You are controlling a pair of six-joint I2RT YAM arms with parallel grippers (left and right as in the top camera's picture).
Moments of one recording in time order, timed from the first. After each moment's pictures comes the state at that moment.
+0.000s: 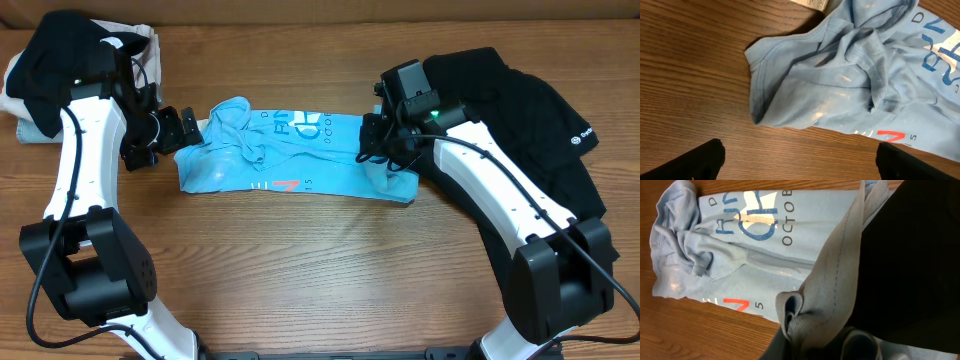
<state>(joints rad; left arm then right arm) 0.20 1.91 1.64 -1.16 0.21 -0.15 0.39 1.80 1.44 -0.75 -0.22 0.47</state>
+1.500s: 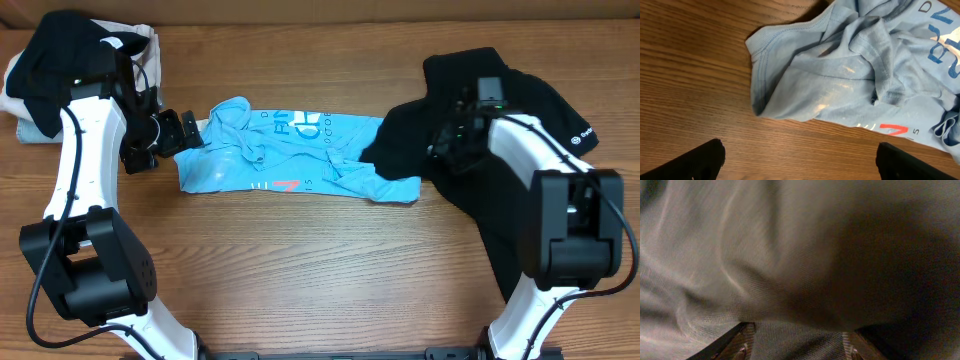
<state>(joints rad) 0.20 1.91 1.64 -1.19 0.21 -0.15 -0.03 2.02 1.34 -0.65 -0.14 0.42</state>
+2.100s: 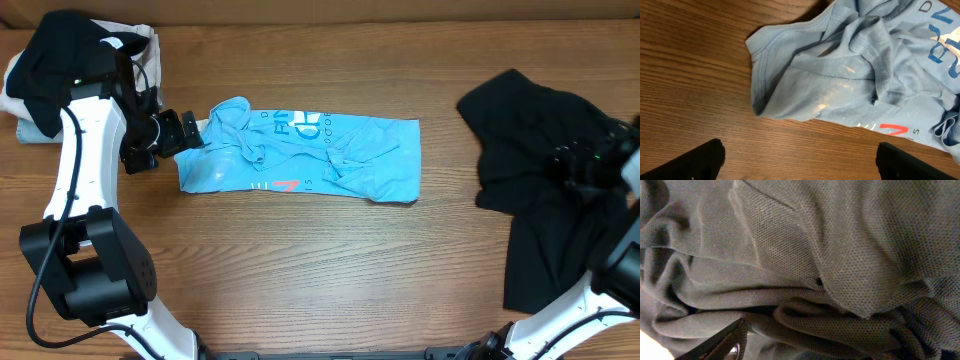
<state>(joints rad) 0.20 1.91 1.64 -1.19 0.21 -0.15 -0.64 2.03 1.35 -0.63 -0.34 0.49</state>
